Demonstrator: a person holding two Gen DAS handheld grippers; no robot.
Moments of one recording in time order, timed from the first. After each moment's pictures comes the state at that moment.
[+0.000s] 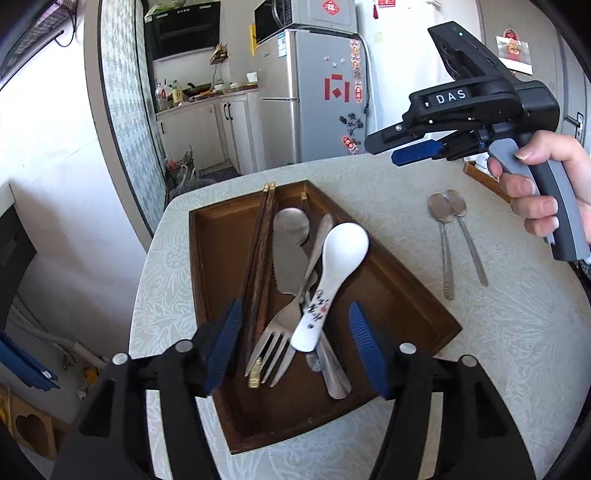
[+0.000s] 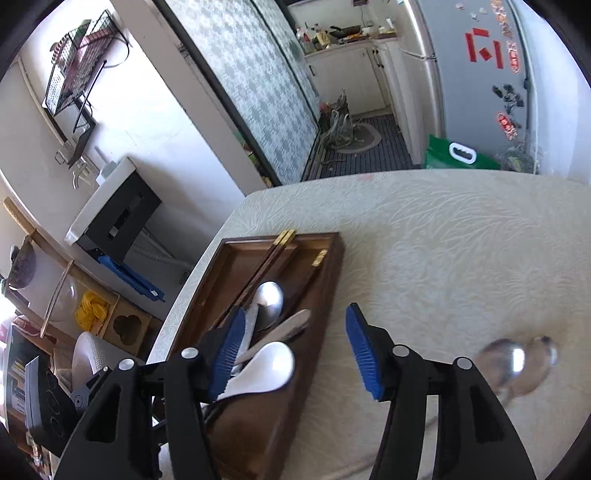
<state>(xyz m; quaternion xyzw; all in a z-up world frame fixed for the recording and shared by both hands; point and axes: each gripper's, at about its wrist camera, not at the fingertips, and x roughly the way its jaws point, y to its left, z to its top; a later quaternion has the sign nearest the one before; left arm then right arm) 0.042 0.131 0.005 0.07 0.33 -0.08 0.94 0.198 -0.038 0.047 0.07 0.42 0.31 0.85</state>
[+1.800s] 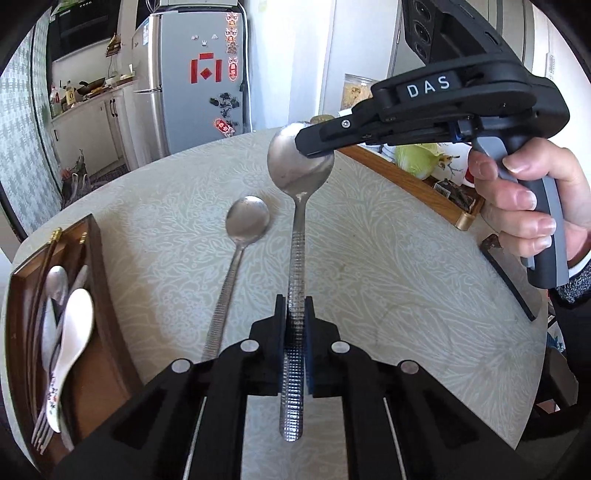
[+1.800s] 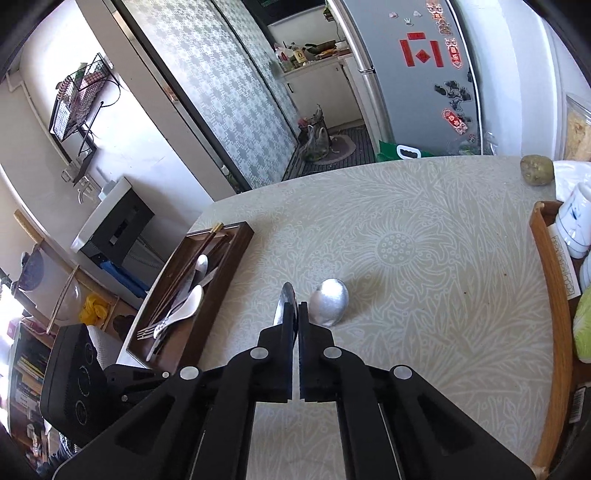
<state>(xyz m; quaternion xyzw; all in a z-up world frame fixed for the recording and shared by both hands) 0.092 -0.040 -0.011 0.07 0.38 -0.25 0.89 0.166 -0.176 0.043 0.09 0.41 0.32 0.85</state>
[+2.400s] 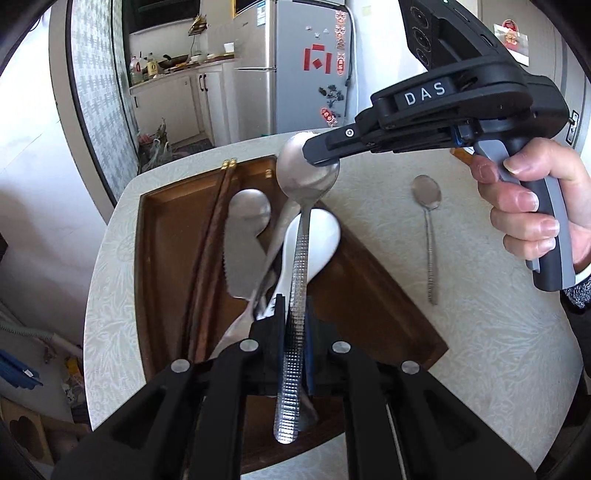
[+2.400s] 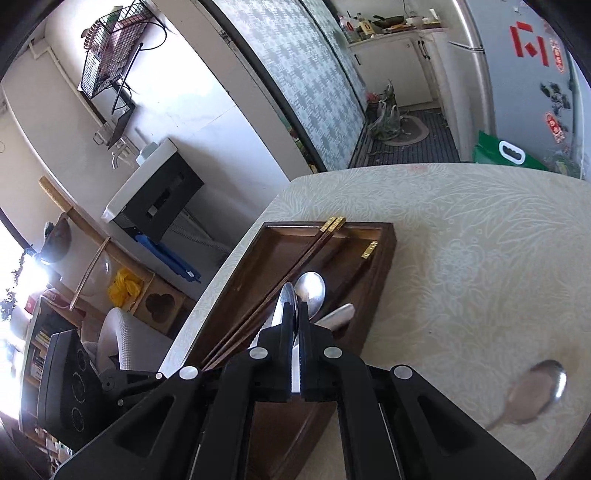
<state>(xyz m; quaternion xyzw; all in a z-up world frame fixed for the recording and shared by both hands) 0.090 0.125 -0.020 0.05 0.40 -0.11 0.91 0.209 0.018 0.013 0.07 0.44 0.41 0.80</state>
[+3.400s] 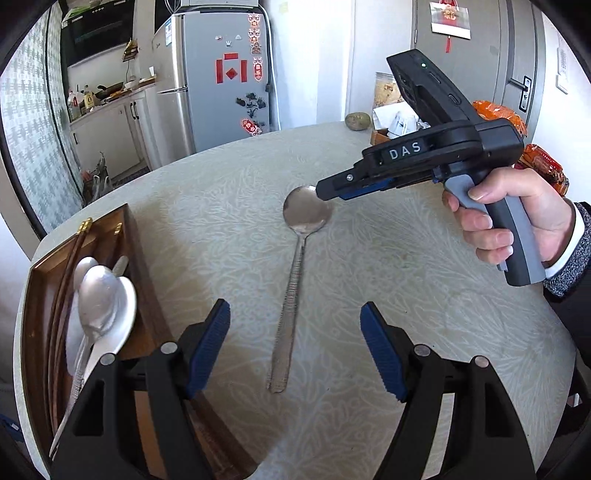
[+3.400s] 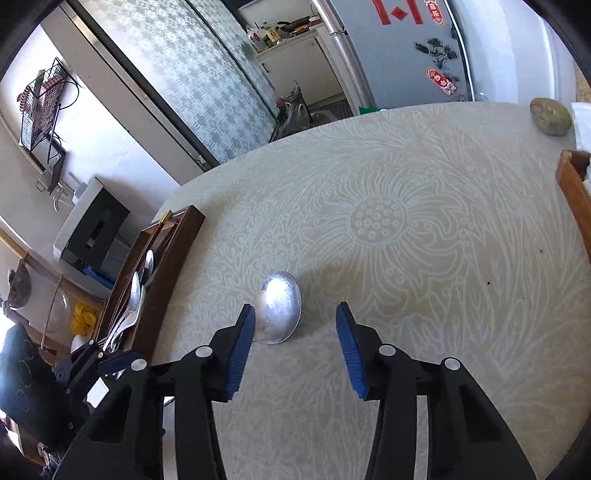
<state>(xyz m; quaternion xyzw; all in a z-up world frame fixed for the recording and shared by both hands) 0.112 -0.018 -0.030 0.09 0.37 -0.22 0.90 0.222 -0.174 -0.040 0.11 0.46 0.29 0.83</state>
